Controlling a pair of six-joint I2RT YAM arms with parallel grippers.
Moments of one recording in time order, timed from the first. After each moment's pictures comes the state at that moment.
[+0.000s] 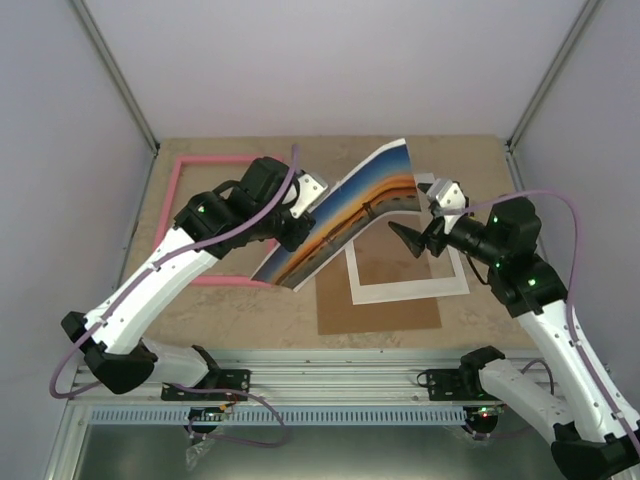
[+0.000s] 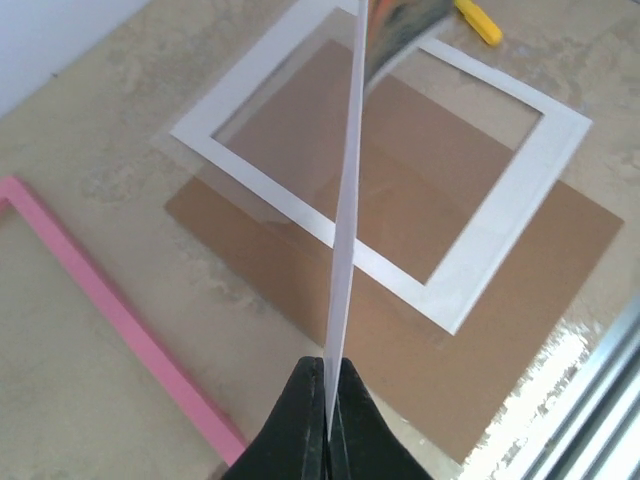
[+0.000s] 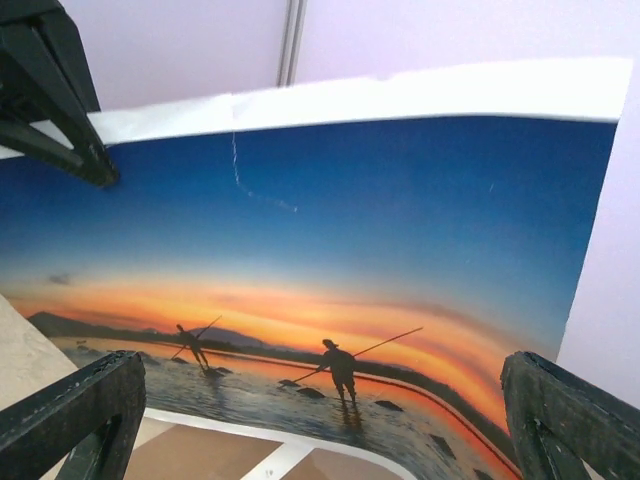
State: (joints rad) left arm -0.79 1.34 1.63 -1.06 -0.04 0.07; right arm 0.37 0.85 0.99 -0.34 -0.48 -0.31
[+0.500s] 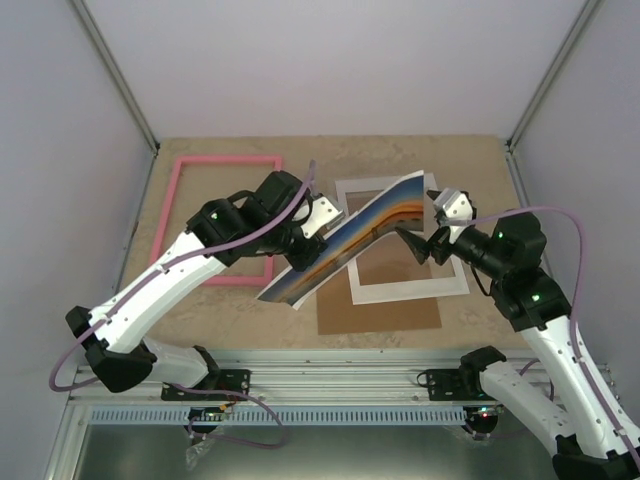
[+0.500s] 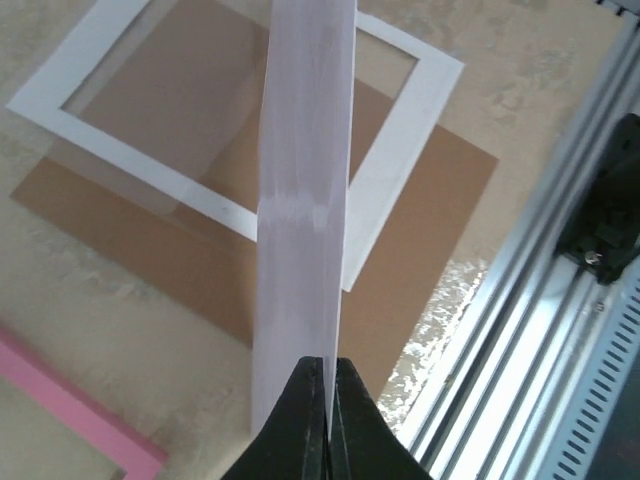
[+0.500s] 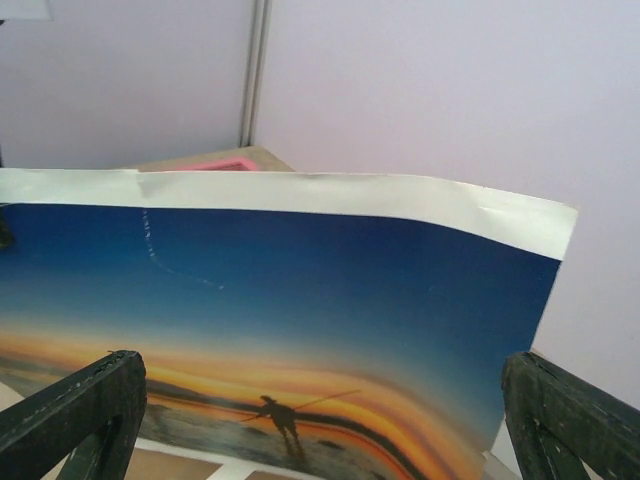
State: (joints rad) left arm -0.86 1.34 1.56 -1.09 0.12 0.05; right arm 0.37 0.75 0.91 -0.34 -0.41 -0.30
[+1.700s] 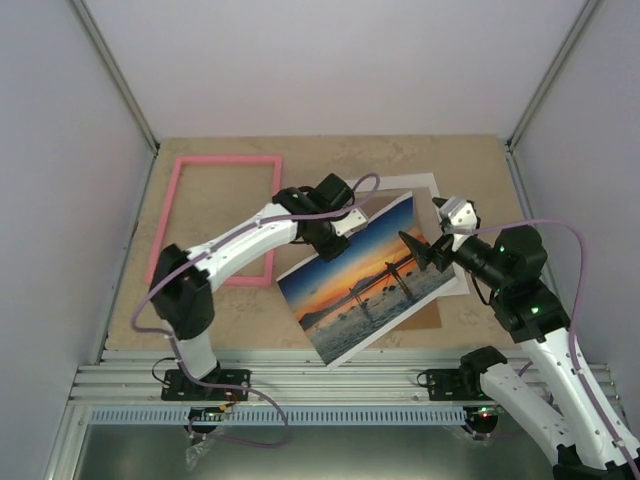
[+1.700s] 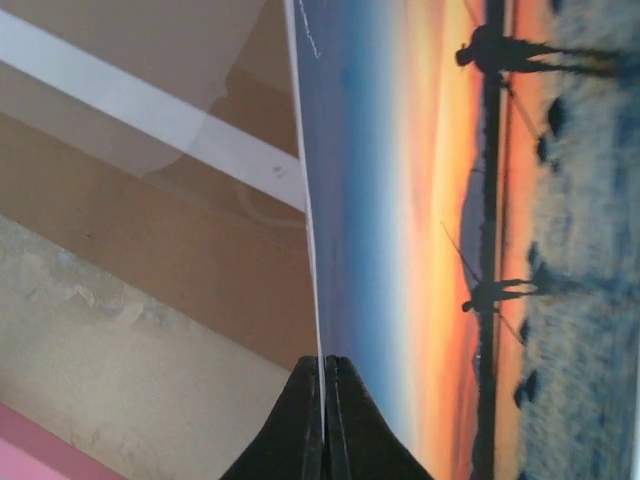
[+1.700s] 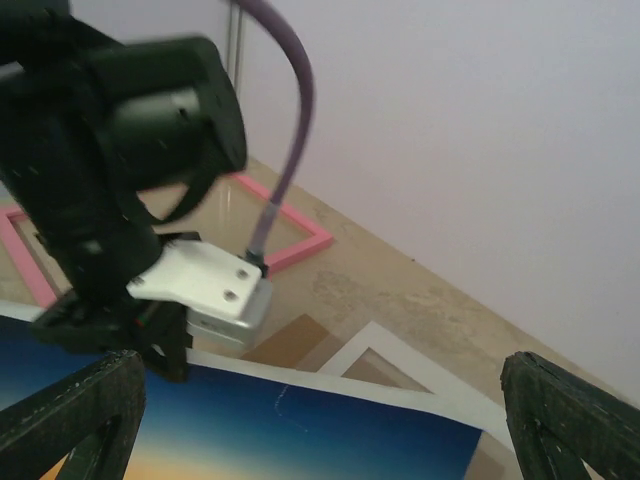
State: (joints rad) left arm -0.79 1.72 1.53 -0.94 0.10 0.20; right arm 0.37 0.66 0.82 -0.29 -0.35 -0.24
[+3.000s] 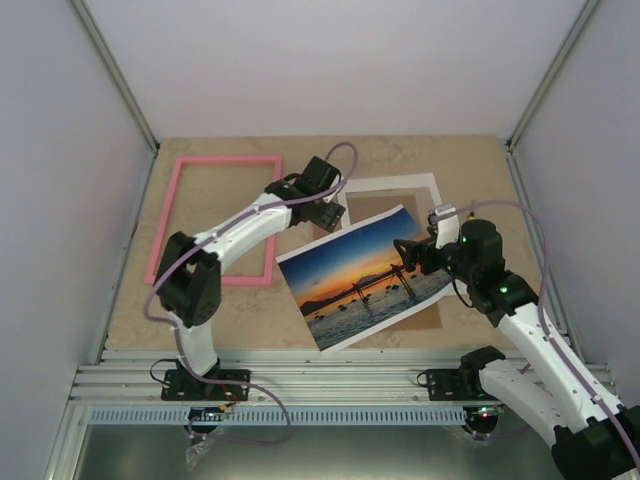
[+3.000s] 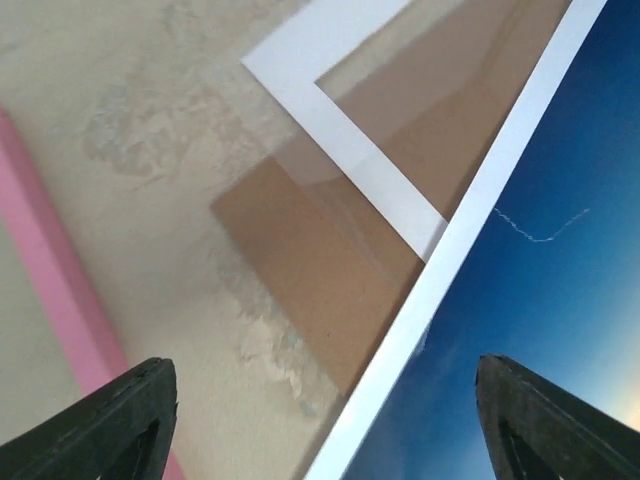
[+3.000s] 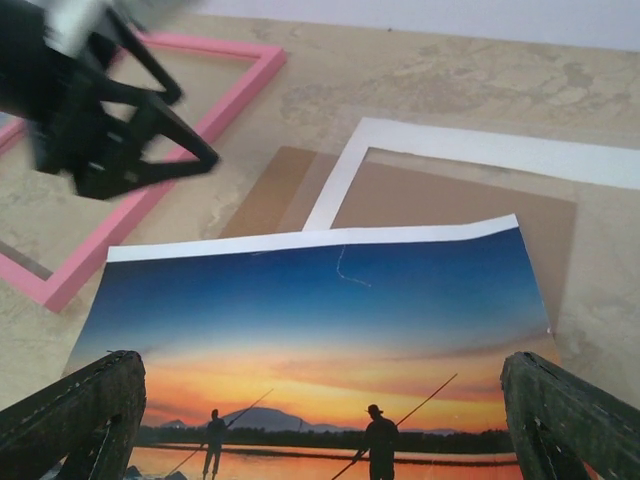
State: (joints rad) left arm -0.66 1.90 1.55 -0.61 -0.17 0.10; right arm 0.37 0.80 0.67 -0.34 -0.20 0.10
